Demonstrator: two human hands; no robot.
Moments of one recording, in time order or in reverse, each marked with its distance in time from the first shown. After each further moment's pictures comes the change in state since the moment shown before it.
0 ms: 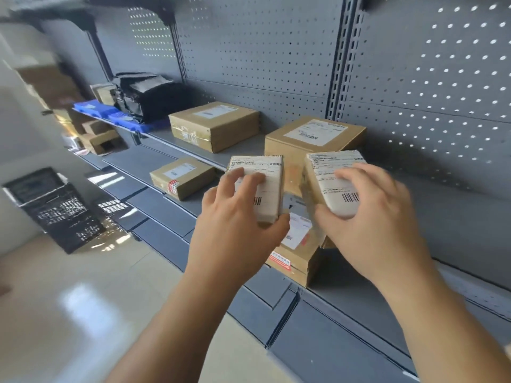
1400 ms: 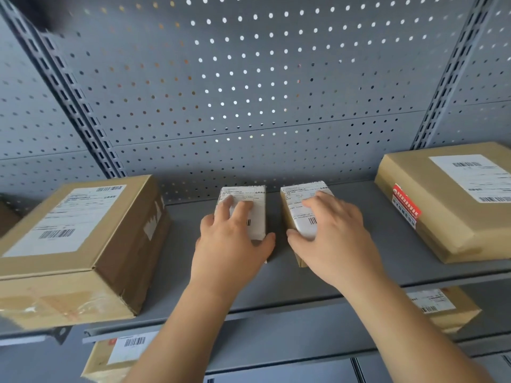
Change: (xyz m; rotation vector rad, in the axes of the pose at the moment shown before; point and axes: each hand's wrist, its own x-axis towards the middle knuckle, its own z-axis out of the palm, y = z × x) left_hand 0.116 0.188 0.222 -0.133 -0.485 0.465; right_hand 0.023 0.203 -0.064 -0.457 0.053 0.649
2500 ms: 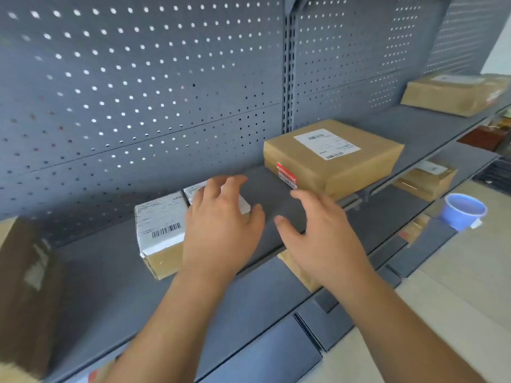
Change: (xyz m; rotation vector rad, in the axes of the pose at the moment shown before) left_hand -0.030 0.107 0.000 -0.299 0.048 0.503; right_hand -0.104 0.040 -0.071 0.095 0.305 0.355
